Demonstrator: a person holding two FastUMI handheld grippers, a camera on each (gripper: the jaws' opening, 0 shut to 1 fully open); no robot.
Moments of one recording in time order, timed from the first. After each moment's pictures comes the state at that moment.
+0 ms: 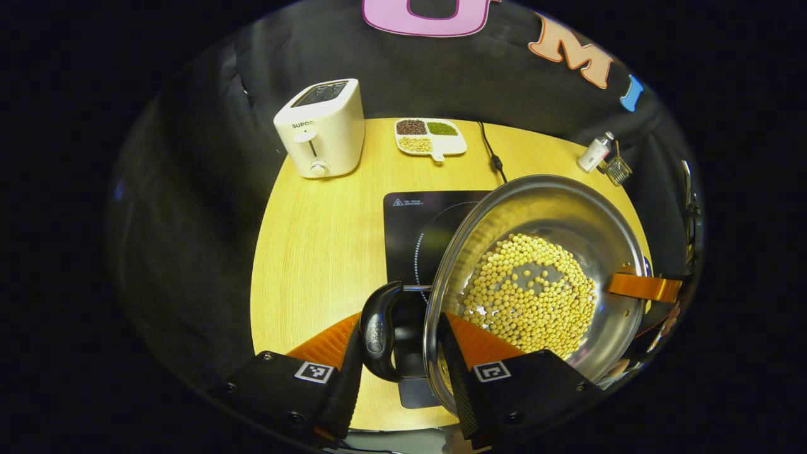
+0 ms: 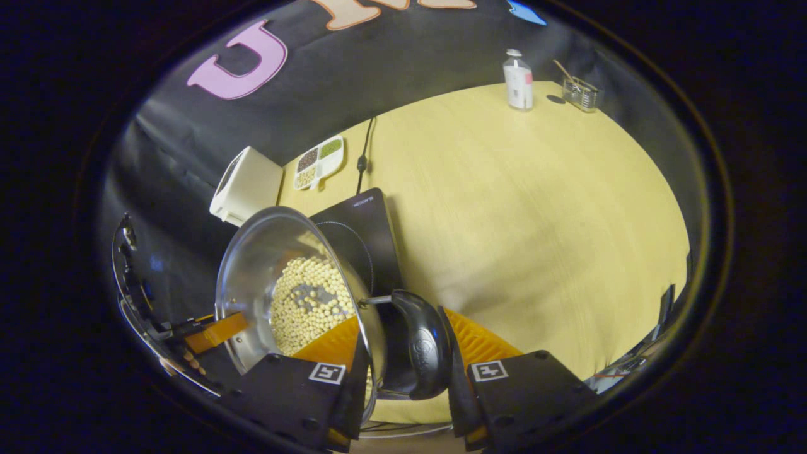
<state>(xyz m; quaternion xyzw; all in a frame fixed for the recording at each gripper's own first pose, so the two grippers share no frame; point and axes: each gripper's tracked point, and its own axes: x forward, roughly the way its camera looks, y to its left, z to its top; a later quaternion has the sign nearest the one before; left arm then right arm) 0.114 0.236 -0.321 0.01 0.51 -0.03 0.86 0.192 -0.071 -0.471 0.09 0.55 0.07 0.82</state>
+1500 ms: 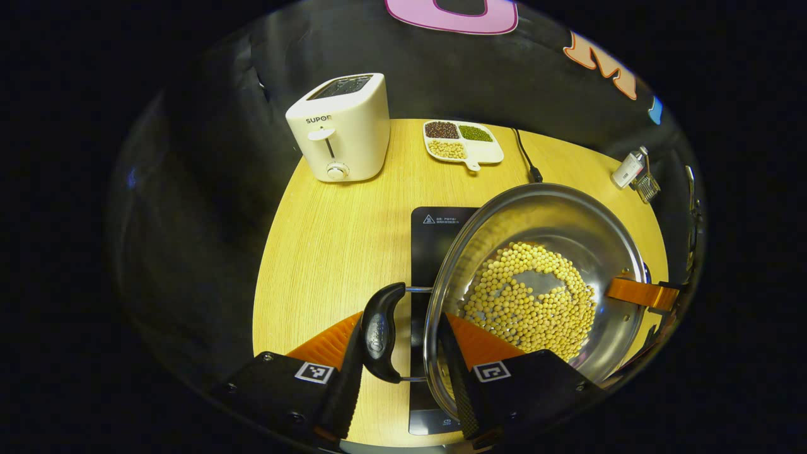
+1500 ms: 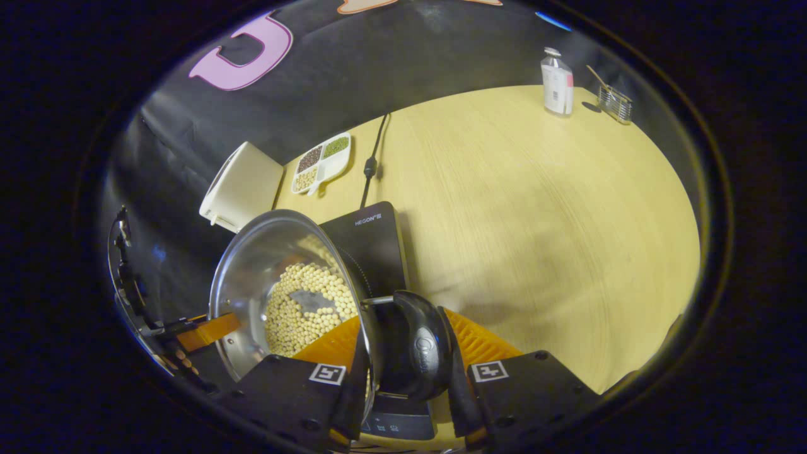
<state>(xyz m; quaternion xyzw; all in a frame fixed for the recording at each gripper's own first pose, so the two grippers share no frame) 0.135 0.250 -0.326 0.00 0.51 0.03 0.86 0.214 -0.091 -0.463 0.08 0.54 0.10 0.83</state>
